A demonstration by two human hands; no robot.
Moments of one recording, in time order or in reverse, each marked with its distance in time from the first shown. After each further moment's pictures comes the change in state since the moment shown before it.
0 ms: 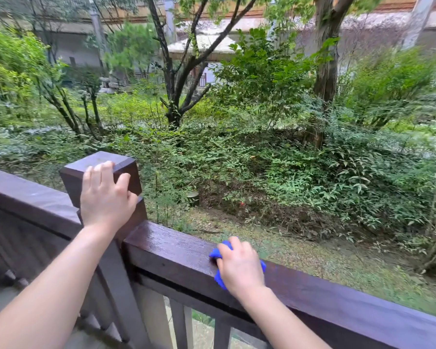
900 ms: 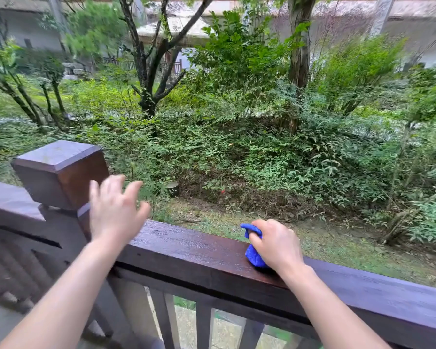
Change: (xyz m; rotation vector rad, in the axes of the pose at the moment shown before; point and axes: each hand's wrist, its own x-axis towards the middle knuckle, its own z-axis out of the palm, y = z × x) left_hand -0.041 0.077 -0.008 -0.241 -0.196 -0.004; right_hand -0.034 0.109 -0.057 0.046 0.087 0.232
